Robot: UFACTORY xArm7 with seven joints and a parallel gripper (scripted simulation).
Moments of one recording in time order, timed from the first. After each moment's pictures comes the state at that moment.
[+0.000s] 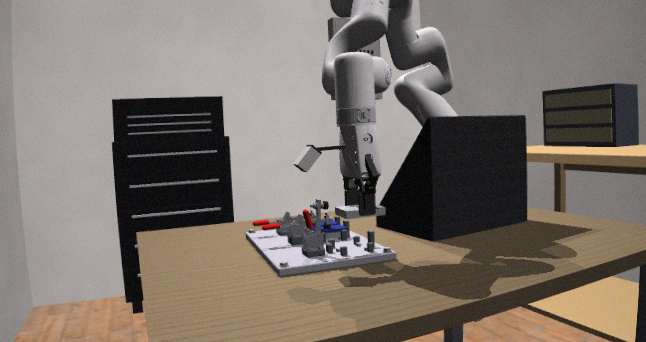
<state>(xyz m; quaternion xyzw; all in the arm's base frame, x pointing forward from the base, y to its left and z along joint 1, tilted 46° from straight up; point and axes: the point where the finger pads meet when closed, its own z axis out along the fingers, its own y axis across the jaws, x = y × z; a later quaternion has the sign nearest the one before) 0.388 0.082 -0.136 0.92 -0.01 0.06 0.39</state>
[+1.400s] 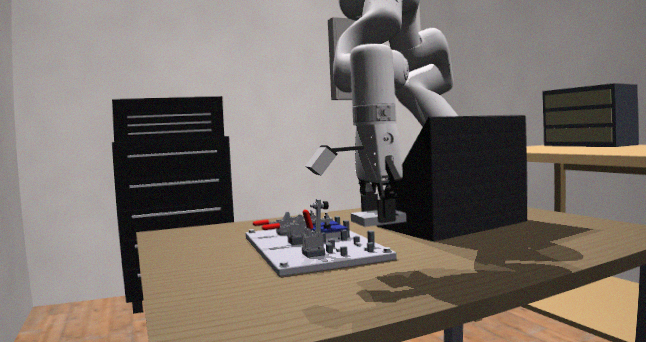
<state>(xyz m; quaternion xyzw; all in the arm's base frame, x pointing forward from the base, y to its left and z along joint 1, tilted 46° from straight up) 0.393 0.138 -0.194 0.92 -0.01 0.06 0.39</state>
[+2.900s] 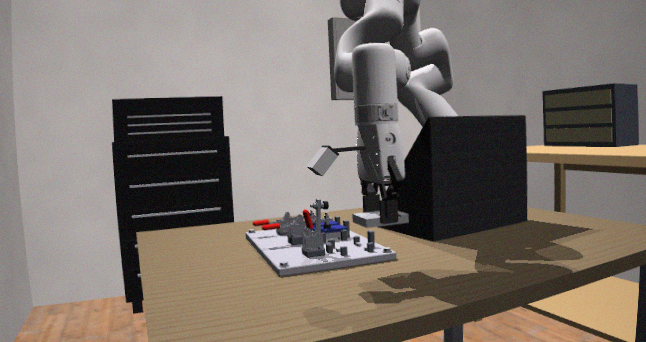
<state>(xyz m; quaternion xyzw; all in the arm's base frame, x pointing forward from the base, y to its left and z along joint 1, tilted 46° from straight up) 0.393 0.144 -0.200 0.92 -0.01 0.06 0.39</state>
